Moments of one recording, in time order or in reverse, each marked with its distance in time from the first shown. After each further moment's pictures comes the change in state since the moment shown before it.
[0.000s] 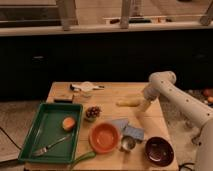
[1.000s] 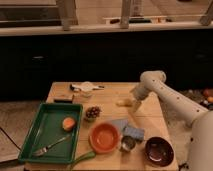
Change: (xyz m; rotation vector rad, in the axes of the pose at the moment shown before) arm -0.066 0.009 0.022 -0.066 -0.100 -0.130
